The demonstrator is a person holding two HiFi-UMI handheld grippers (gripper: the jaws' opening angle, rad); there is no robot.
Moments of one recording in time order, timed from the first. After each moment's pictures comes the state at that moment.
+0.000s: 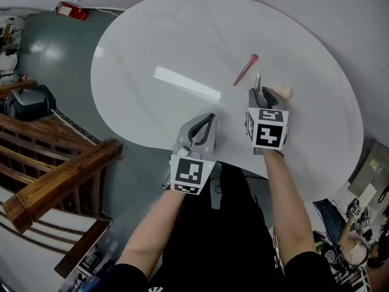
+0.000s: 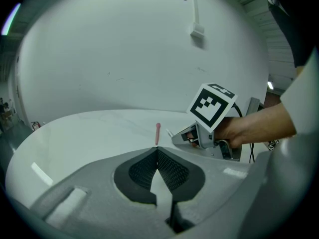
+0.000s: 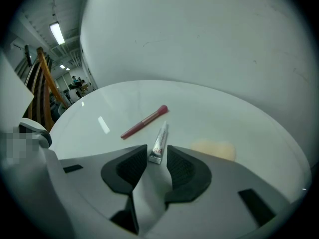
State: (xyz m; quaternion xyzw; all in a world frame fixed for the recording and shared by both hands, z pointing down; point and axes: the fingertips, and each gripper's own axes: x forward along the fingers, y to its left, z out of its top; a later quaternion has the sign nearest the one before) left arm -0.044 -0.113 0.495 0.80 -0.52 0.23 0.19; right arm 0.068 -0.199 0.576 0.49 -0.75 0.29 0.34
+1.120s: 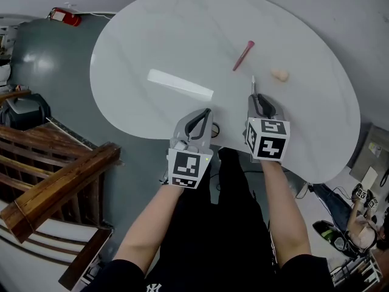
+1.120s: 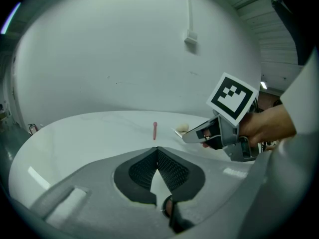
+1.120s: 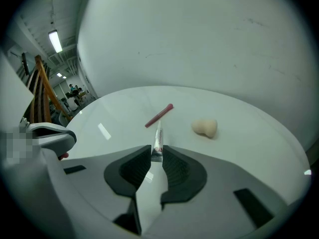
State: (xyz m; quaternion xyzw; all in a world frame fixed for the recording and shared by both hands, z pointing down) left arm -0.066 -0.072 0.485 0.82 -0.50 0.22 0.17; right arm 0.057 -0.123 0.538 0.51 -0.74 0.30 0.31
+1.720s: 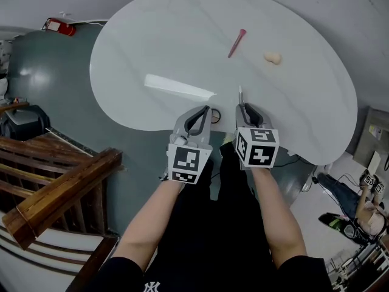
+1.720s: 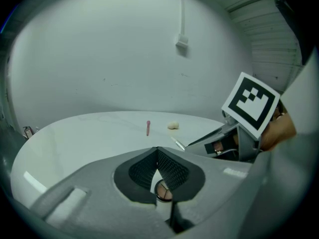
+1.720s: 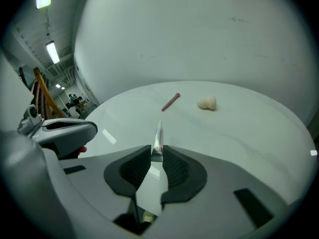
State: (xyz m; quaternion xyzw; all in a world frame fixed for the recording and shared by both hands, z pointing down) left arm -0.062 -0.033 0.478 0.84 -0.47 0.22 0.16; right arm 0.035 -0.039 0.534 0.52 -0.74 0.35 0.27
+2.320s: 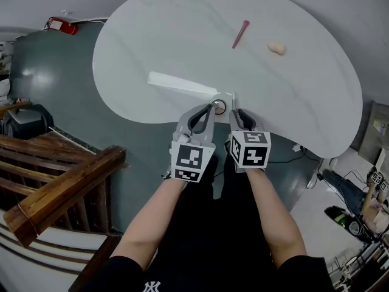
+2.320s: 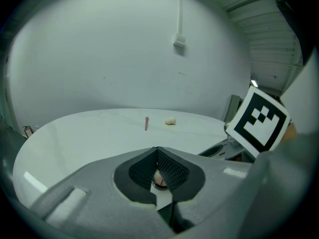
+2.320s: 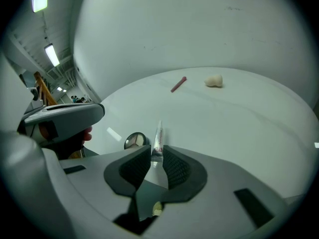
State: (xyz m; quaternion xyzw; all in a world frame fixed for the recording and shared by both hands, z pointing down) left arm -0.066 -0.008 0.486 0.84 -0.46 0.22 0.16; right arm 0.004 0.011 0.567 0.50 -0.73 0.38 0.27
